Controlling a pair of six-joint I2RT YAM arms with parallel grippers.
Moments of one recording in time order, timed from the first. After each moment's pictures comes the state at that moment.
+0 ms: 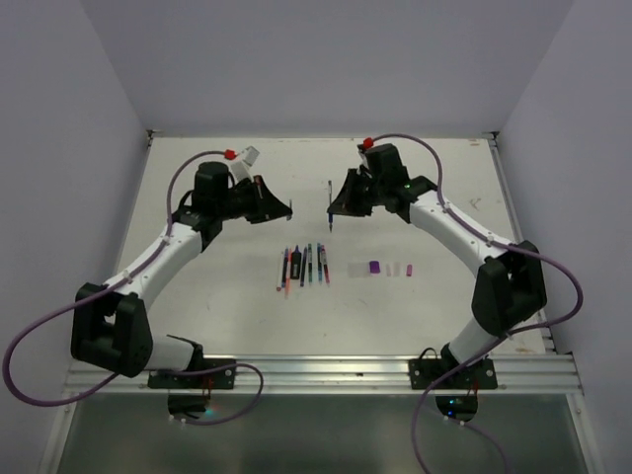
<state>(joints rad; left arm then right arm) -0.32 1.39 0.97 -0.02 0.69 -0.61 0.48 1.63 1.35 -0.43 -0.29 0.69</state>
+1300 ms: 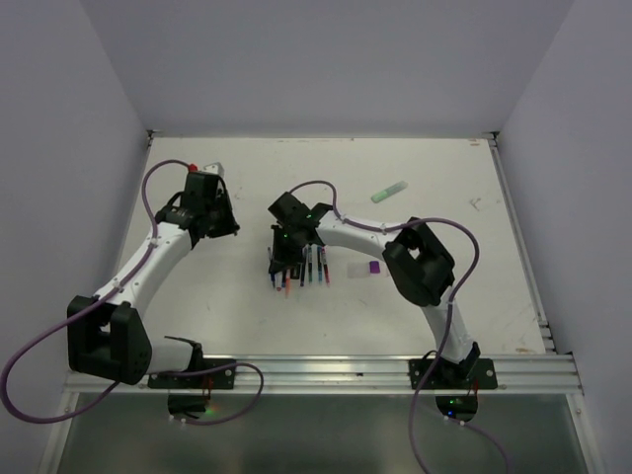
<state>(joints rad) -0.21 1.32 1.01 -0.56 0.00 -0.43 0.88 2.14 1.64 -0.56 -0.23 0.90</state>
